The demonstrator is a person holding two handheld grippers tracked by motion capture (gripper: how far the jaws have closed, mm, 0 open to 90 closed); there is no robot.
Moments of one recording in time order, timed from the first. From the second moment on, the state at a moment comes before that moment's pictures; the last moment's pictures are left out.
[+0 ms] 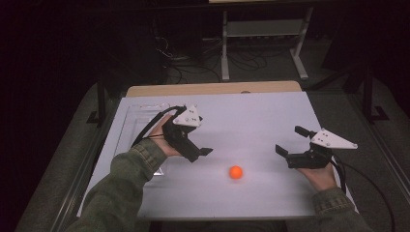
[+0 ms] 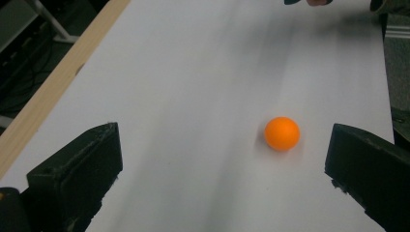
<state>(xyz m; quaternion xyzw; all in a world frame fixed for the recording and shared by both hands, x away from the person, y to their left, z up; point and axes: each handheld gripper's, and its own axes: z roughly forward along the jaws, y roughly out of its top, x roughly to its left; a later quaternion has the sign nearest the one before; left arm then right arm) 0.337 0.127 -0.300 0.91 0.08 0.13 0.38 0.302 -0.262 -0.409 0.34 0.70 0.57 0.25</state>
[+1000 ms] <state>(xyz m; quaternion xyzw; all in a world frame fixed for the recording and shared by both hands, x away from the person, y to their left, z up) 0.342 0.091 -0.311 0.94 0.04 0.10 0.33 0.303 -0.262 -0.410 0.33 0.71 0.57 0.25</state>
